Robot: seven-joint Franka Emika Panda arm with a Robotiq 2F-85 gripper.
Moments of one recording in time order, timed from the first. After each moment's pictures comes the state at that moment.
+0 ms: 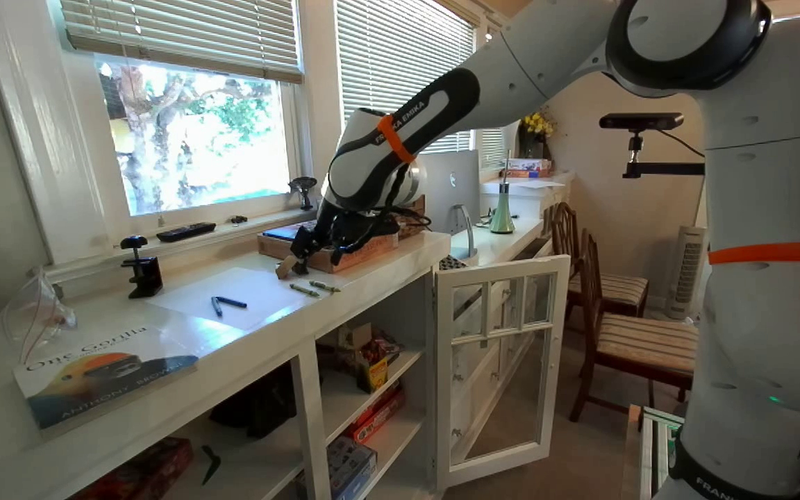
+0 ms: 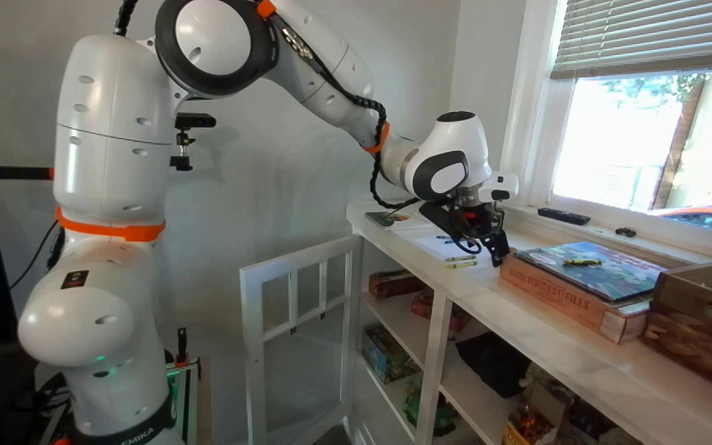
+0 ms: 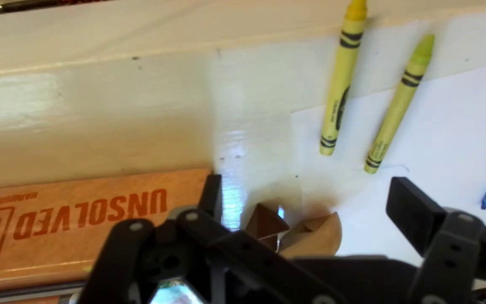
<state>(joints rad) 0.01 0.18 0.02 -2.00 0.09 2.68 0.05</state>
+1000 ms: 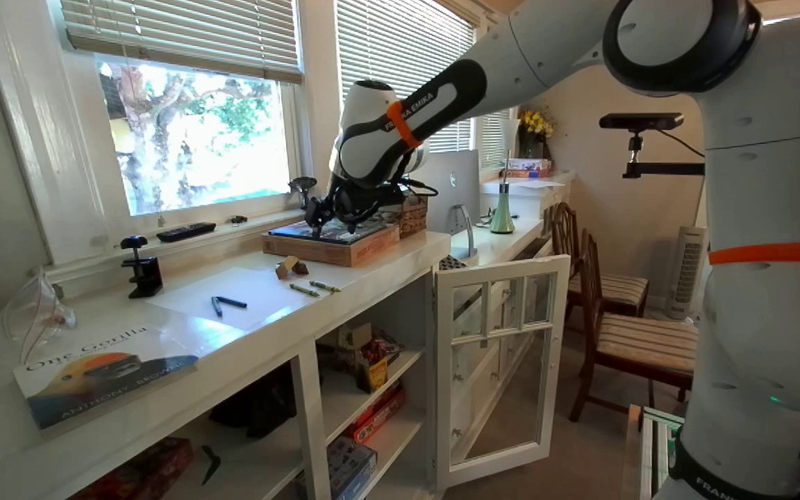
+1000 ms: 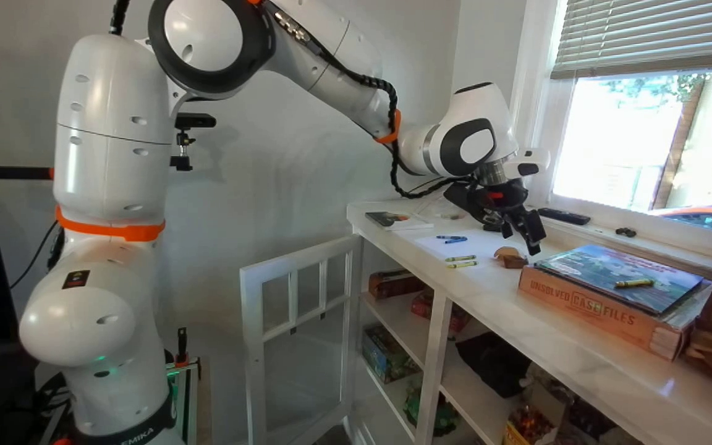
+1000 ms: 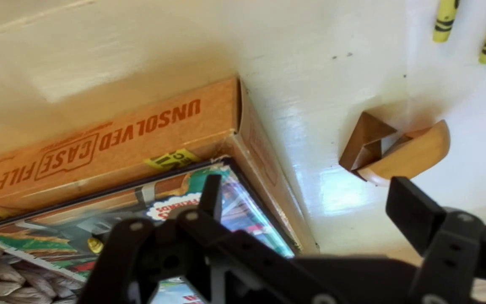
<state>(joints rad) 0.02 0.18 -0.07 -1.87 -0.13 2.56 0.28</state>
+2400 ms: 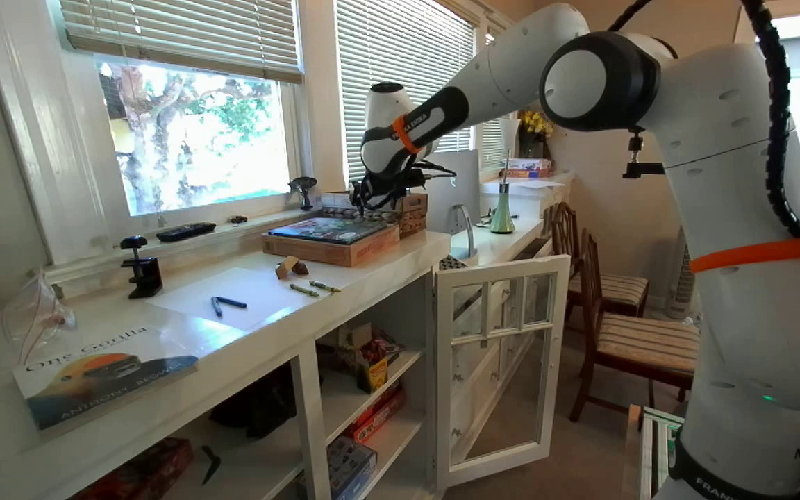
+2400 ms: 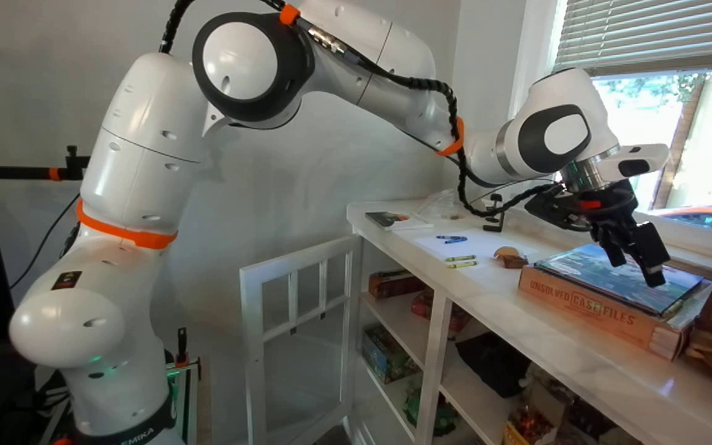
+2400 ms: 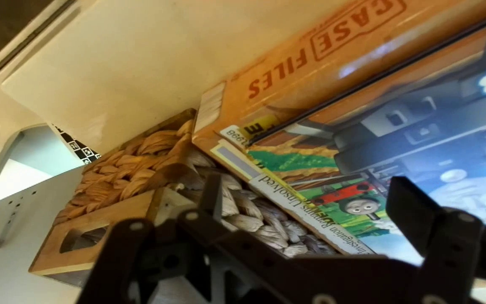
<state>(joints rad) -0.07 0.38 -0.24 -1.55 -0.24 2.42 0.43</state>
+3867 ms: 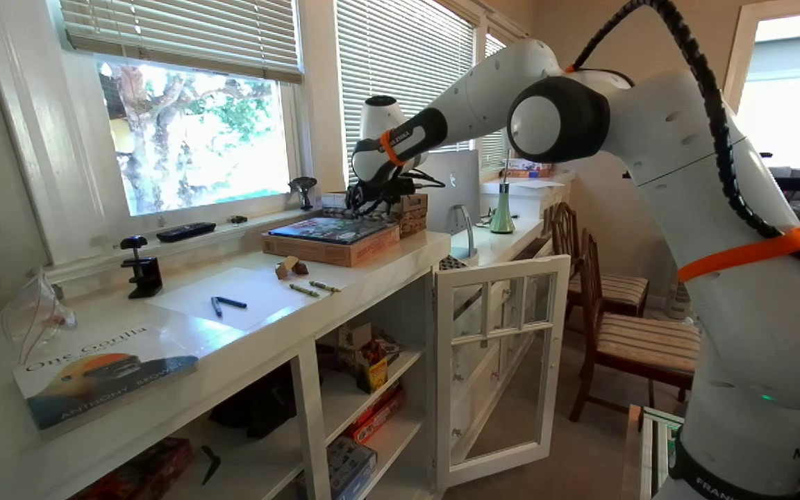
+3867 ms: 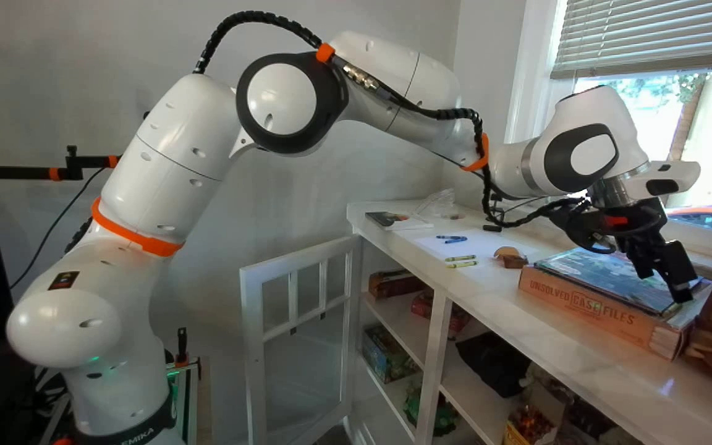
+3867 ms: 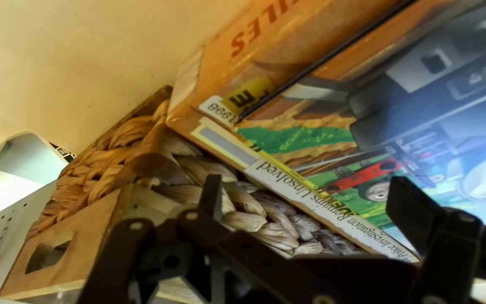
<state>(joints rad) -0.09 0.54 -0.26 -1.35 -0.16 2.41 0.45</state>
